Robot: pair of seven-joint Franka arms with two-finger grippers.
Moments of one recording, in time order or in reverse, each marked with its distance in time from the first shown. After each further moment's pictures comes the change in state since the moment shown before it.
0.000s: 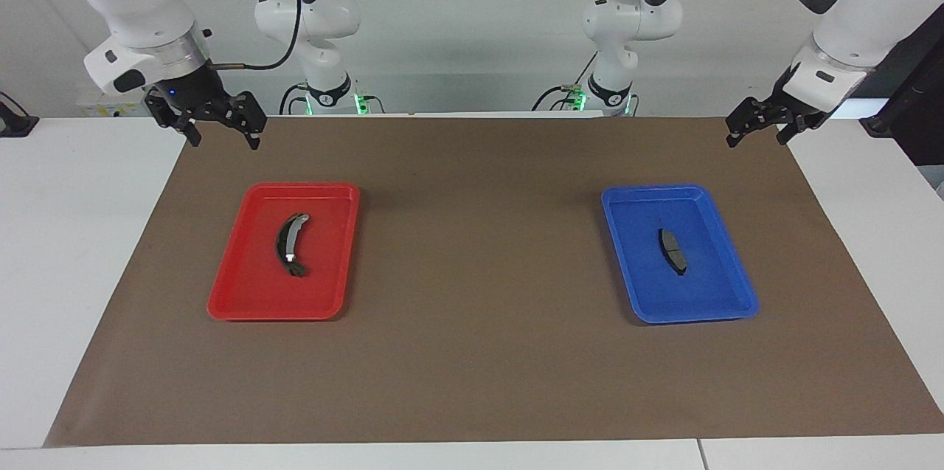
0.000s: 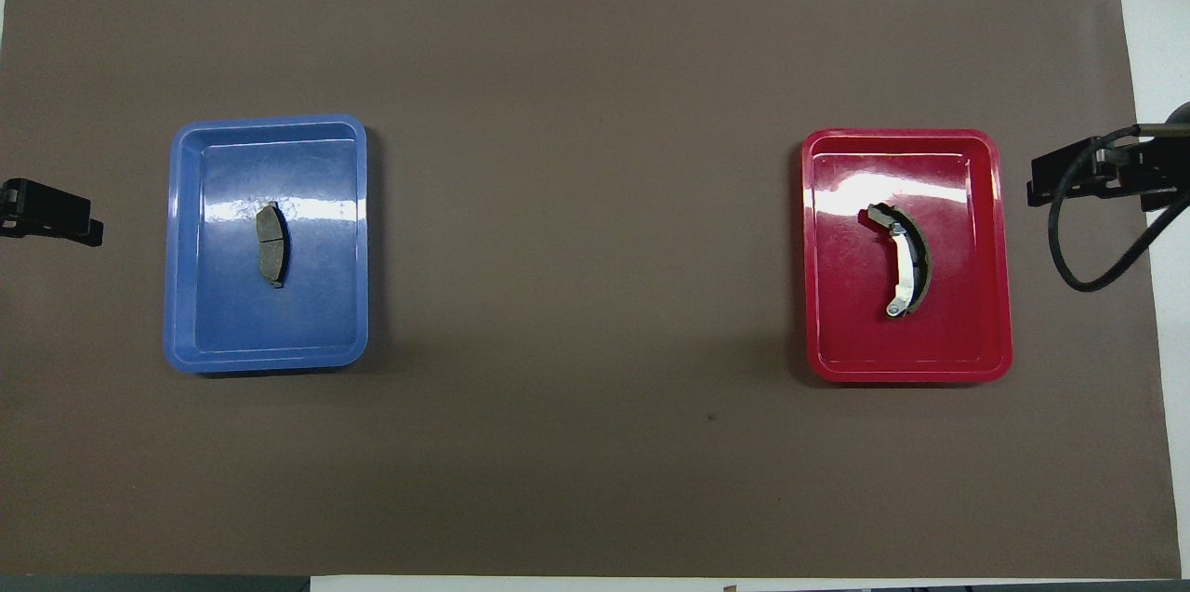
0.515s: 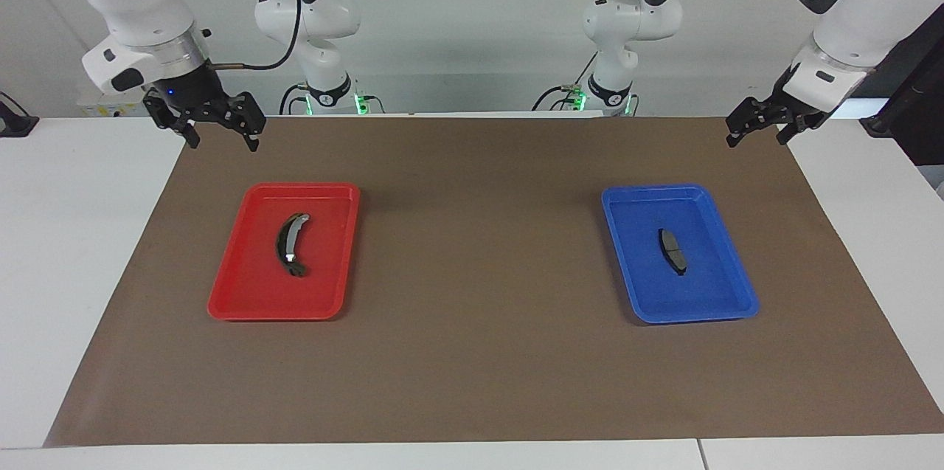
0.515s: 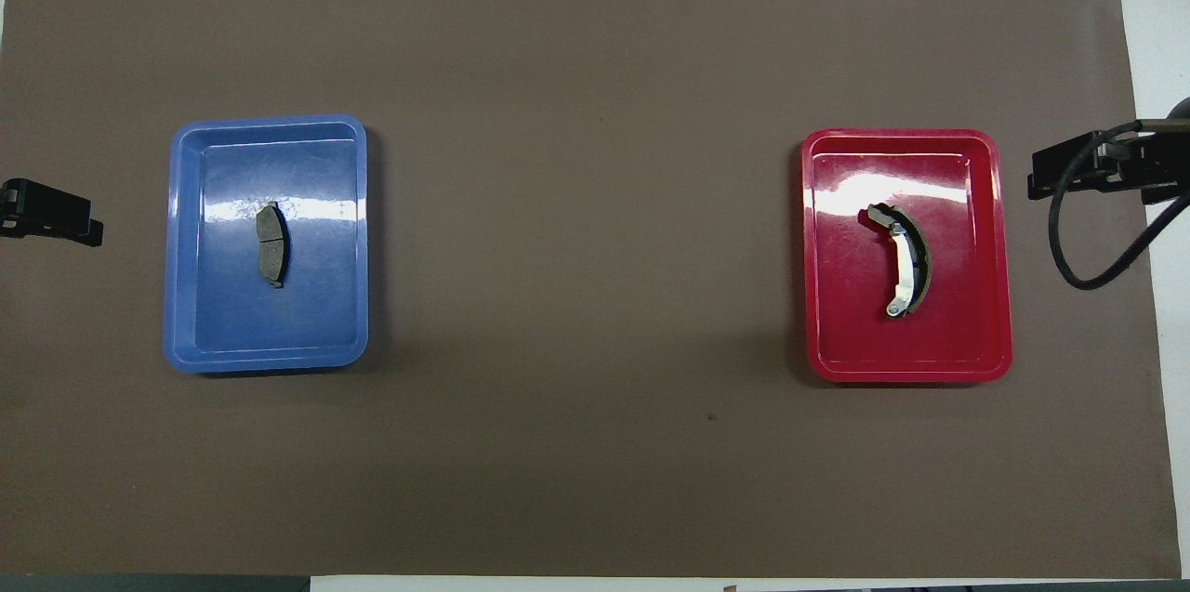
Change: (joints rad) left arm 0.000 0.000 0.000 0.000 0.000 0.000 0.000; right arm 0.000 0.000 0.000 0.000 0.000 0.020 0.000
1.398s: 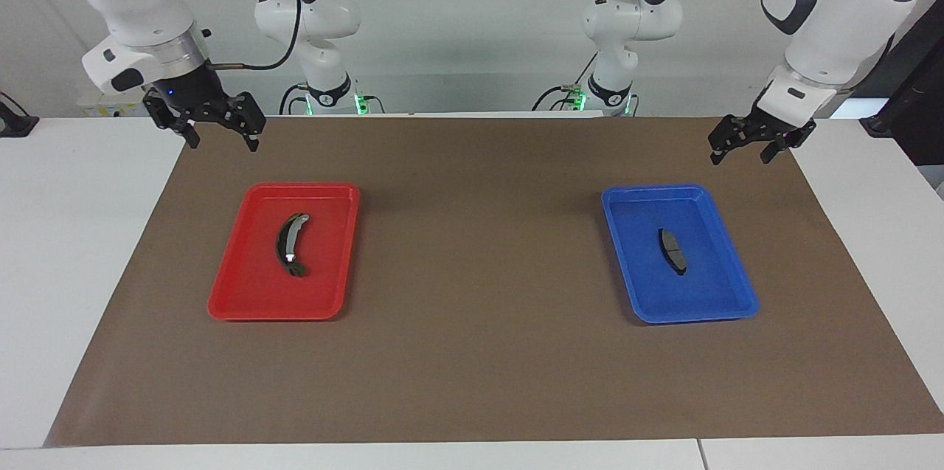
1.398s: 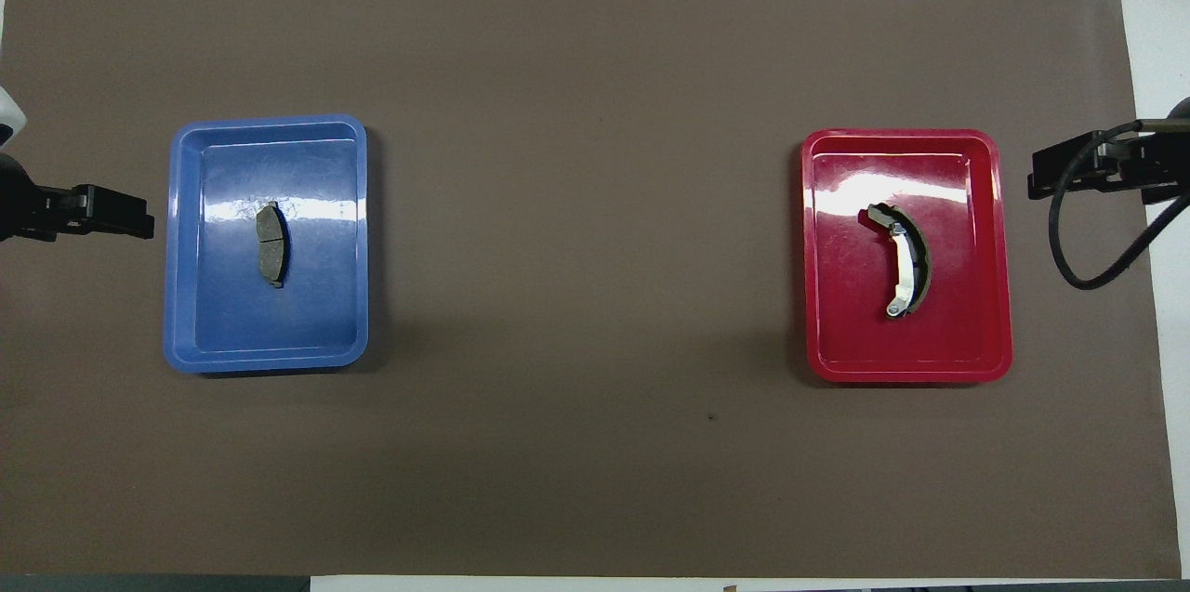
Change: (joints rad) left arm -0.018 -0.045 -0.018 -0.191 -0.002 0.232 0.000; right arm 0.000 0.000 0.000 0.000 0.000 0.000 0.000
